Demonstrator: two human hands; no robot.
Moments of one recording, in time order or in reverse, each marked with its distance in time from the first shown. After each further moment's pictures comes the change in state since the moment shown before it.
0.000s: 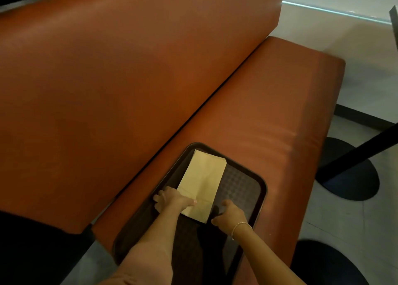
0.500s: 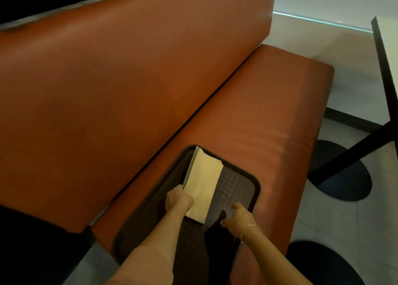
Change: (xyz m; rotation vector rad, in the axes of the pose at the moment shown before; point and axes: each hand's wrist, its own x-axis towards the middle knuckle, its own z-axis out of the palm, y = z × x) left_hand -0.027 0.010 0.005 -0.139 0.011 0.160; right_hand -0.019 0.023 -0.018 0.012 0.069 0.037
